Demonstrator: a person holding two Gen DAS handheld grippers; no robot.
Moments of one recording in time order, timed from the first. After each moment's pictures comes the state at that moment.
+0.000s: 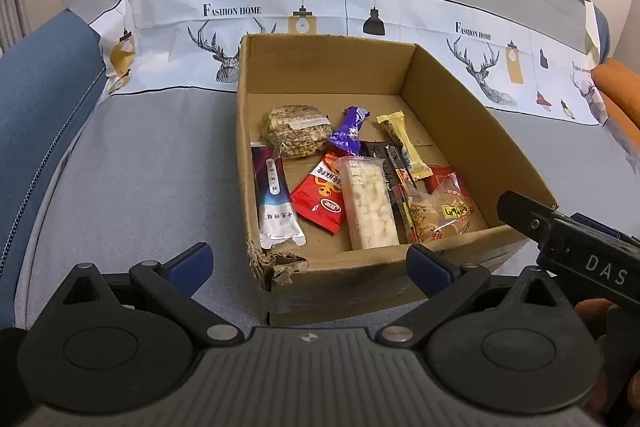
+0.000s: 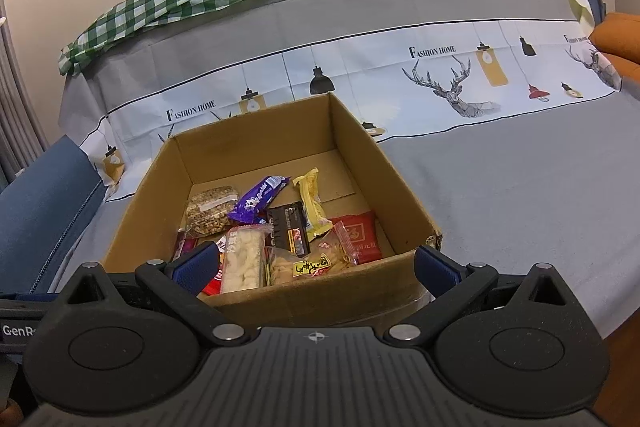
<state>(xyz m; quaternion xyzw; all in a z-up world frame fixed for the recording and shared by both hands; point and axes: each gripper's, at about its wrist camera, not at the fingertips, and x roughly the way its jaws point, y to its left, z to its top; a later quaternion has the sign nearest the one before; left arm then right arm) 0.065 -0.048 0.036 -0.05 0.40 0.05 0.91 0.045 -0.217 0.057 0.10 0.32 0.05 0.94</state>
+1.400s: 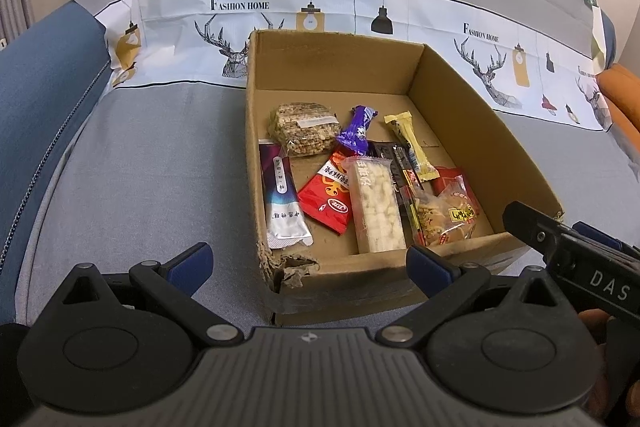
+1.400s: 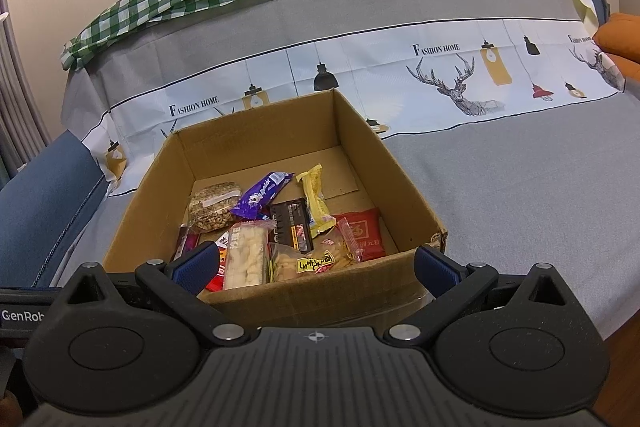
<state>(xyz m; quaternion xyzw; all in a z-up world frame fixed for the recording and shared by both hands) 0.067 -0.044 0.035 -0.06 0.41 0.06 0.91 0.046 -0.214 0.056 0.10 0.32 0.05 0.94</state>
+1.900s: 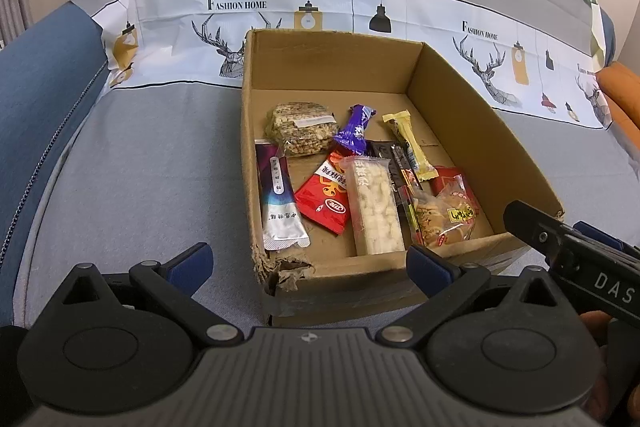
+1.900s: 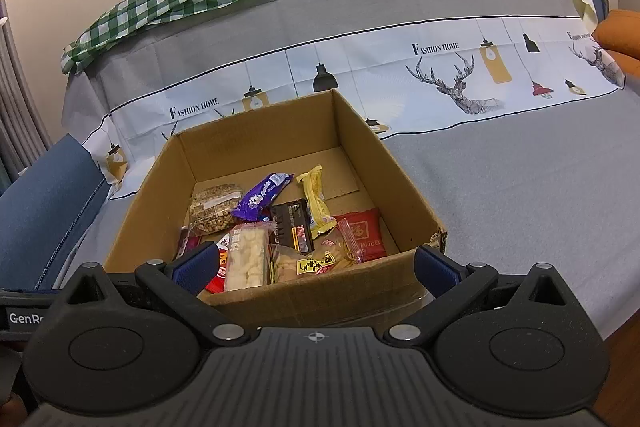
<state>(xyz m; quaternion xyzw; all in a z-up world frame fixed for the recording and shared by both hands) 0.071 -0.049 0.035 -0.06 0.41 0.06 0.91 0.046 -0.214 0.056 0.10 0.32 0.05 0.94</state>
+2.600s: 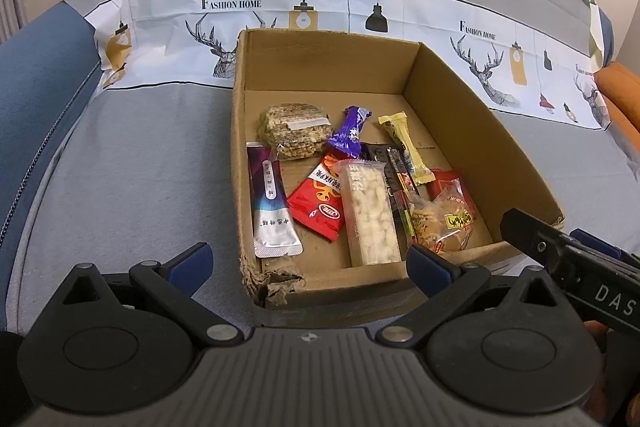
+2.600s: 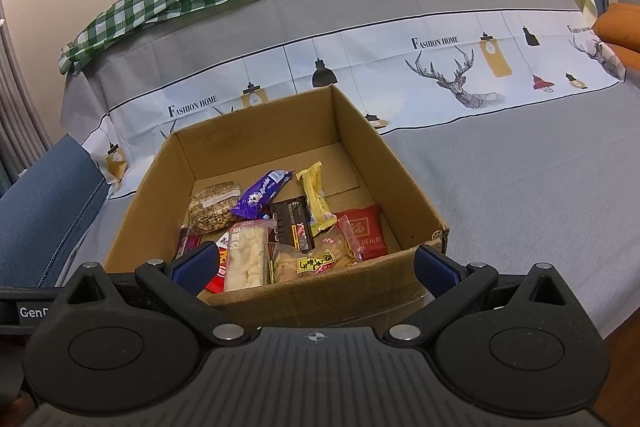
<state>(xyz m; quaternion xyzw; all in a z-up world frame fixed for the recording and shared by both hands) 0.081 -0.053 0.033 -0.06 0.41 0.06 0.91 0.050 -0.217 0.053 0.11 0.33 0.05 0.94</state>
